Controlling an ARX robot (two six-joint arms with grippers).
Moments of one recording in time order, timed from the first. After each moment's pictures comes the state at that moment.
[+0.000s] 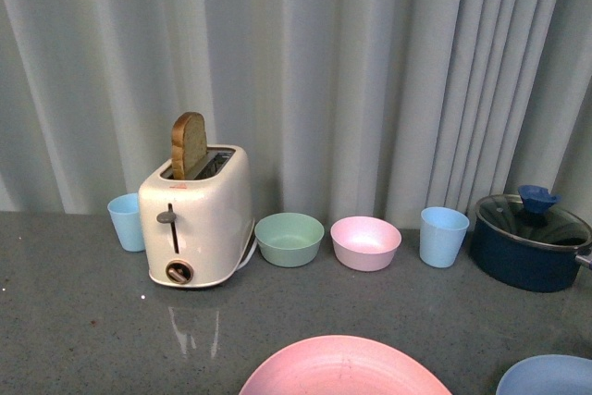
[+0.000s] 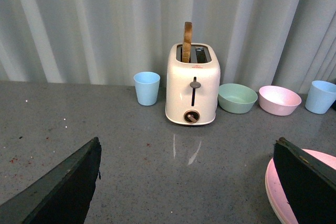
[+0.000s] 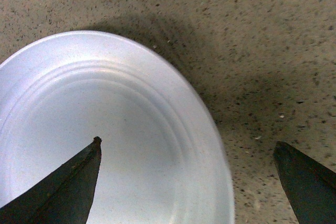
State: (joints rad) left arm 0.00 0.00 0.03 0.00 0.00 0.00; right arm -0.50 1.99 0.82 0.19 -0.41 -0.14
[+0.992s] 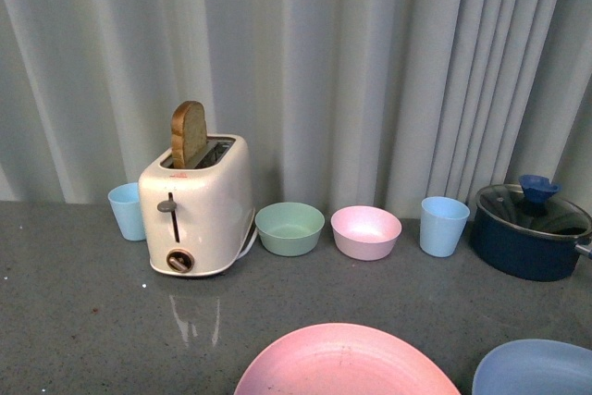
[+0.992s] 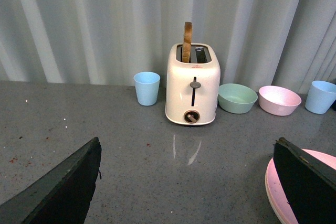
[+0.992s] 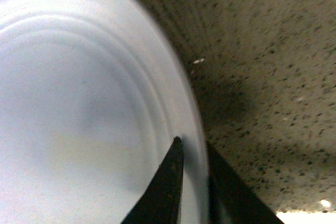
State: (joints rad) left arm 0.00 0.00 0.03 0.00 0.00 0.00; right arm -0.47 2.09 0.80 0.21 -0.36 -0.13
